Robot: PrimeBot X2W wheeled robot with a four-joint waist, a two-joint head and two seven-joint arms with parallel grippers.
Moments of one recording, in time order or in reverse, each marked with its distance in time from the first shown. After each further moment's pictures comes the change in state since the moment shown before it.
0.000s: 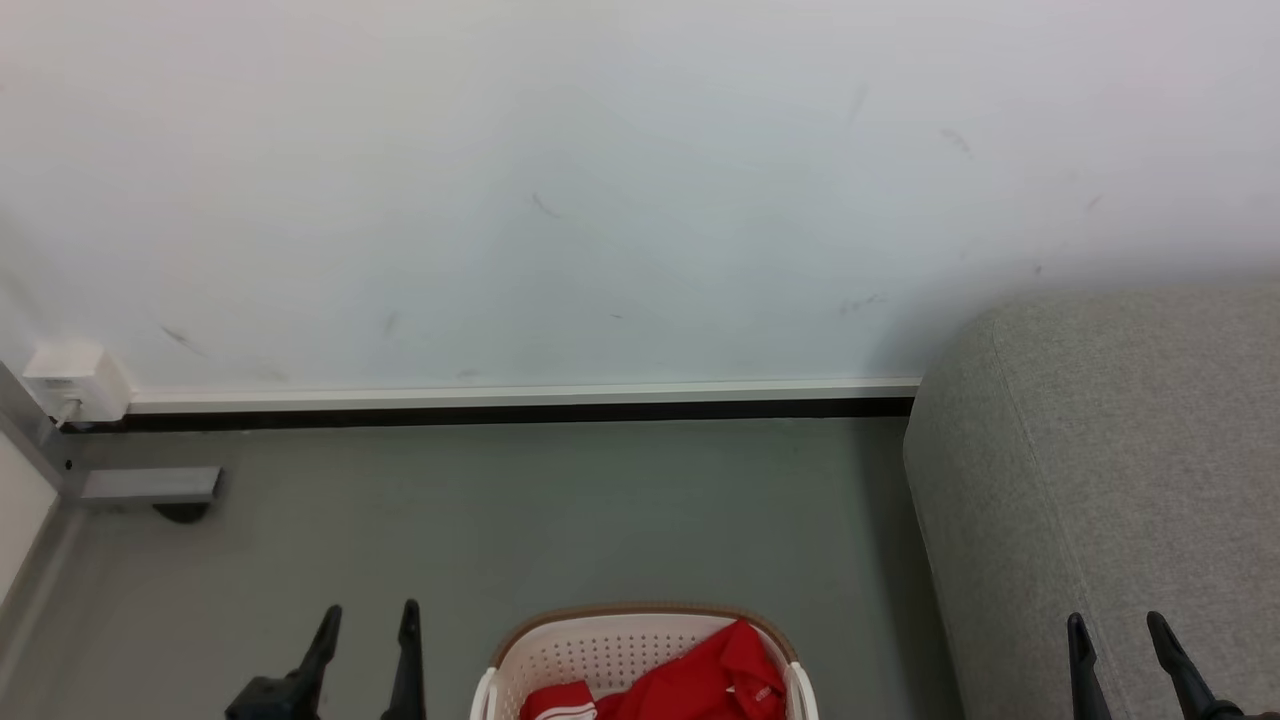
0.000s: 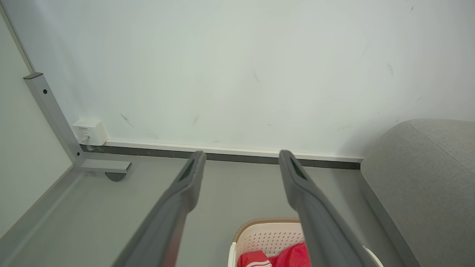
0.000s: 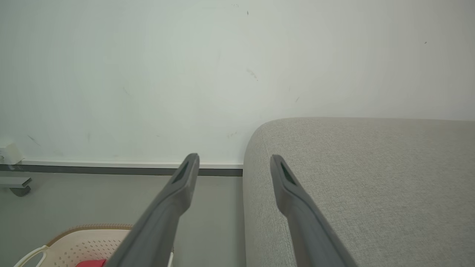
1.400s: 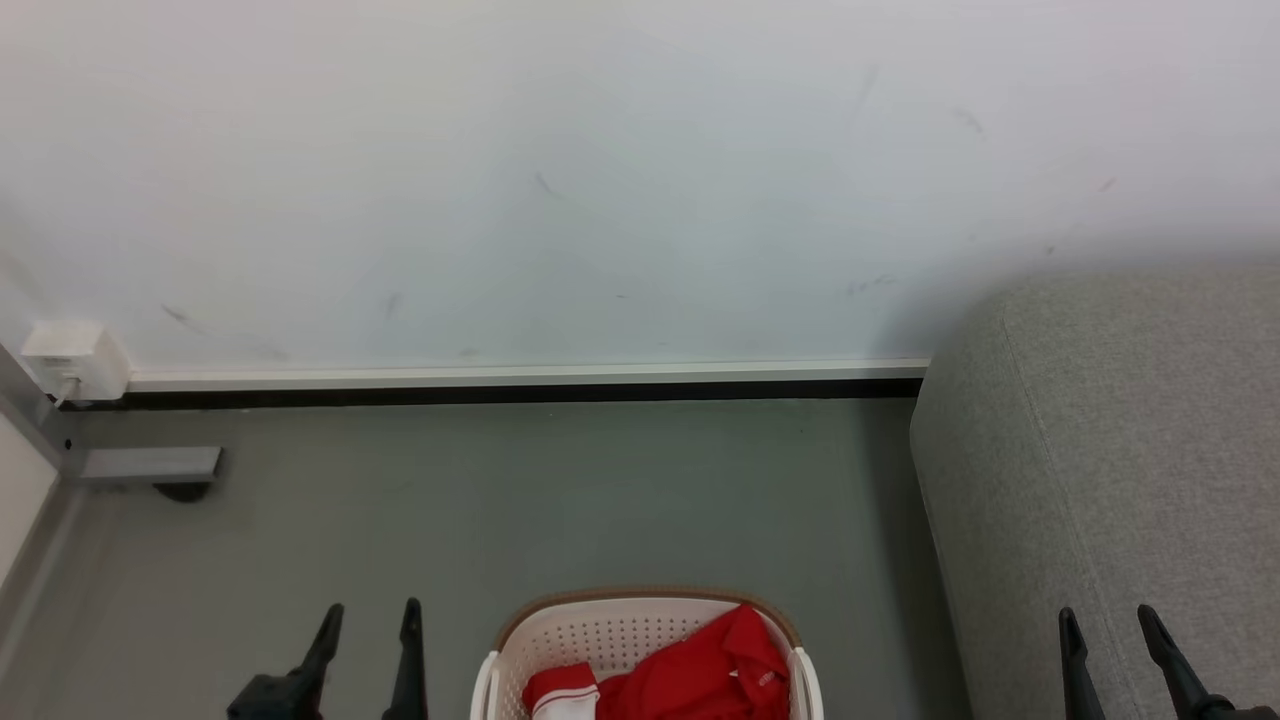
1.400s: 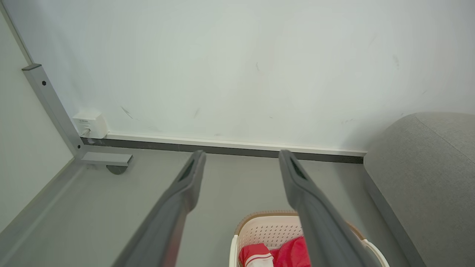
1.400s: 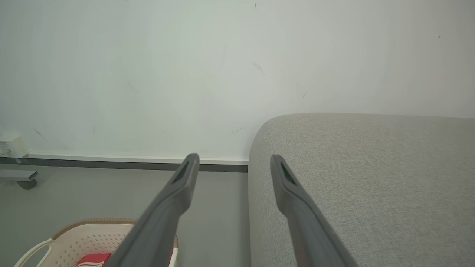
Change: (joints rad) left arm -0.002 0.000 -0.002 0.003 0.000 0.000 0.000; right arm -0.005 0.000 0.015 -0.005 -0.001 0.000 0.000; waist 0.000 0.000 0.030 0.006
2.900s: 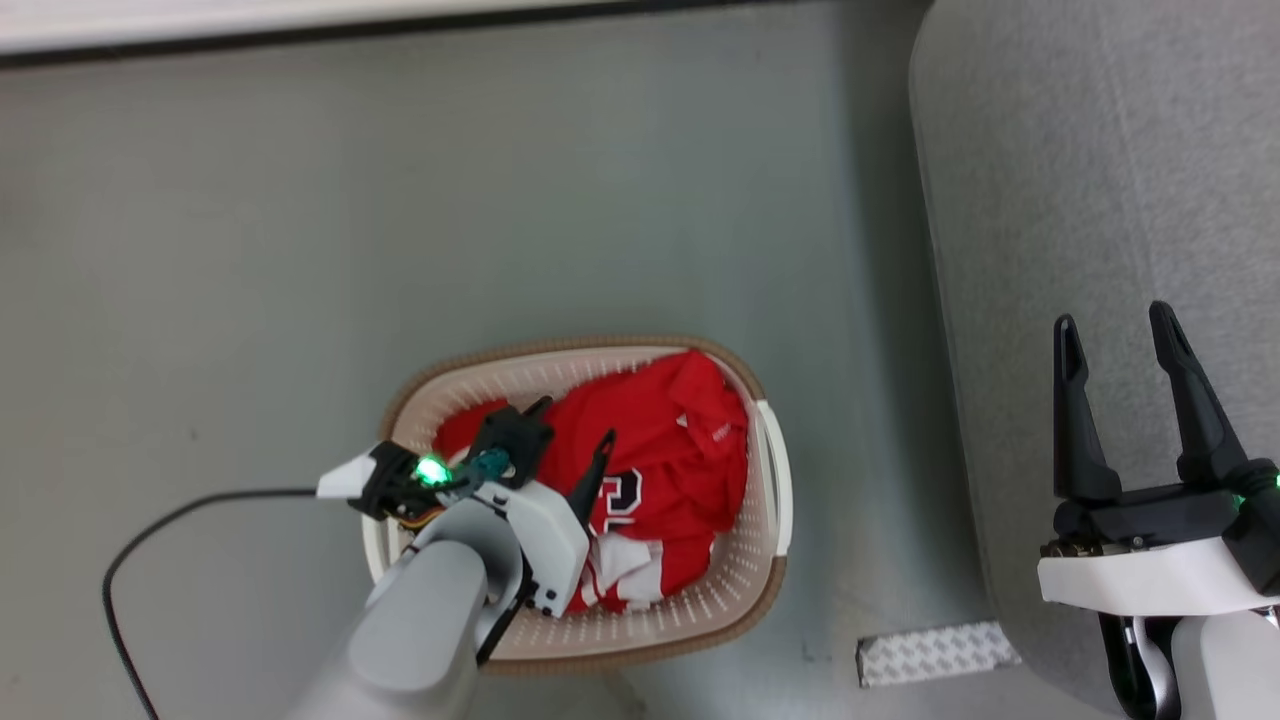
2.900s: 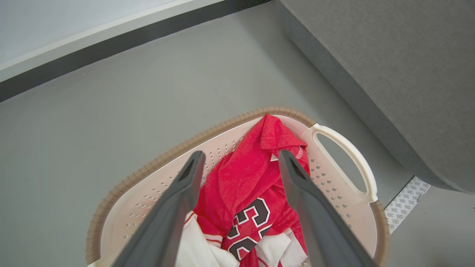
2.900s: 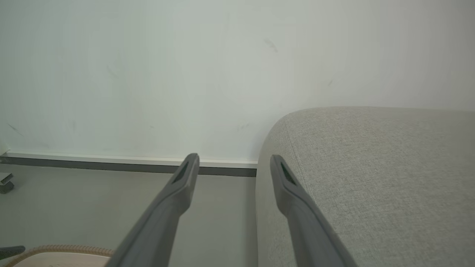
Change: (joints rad) left arm -0.652 -0.001 -0.424 0.558 0.061 -0.112 0.060; right arm -0.325 -0.002 0.076 -0.198 0.024 0.000 -0.002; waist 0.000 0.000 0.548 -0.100
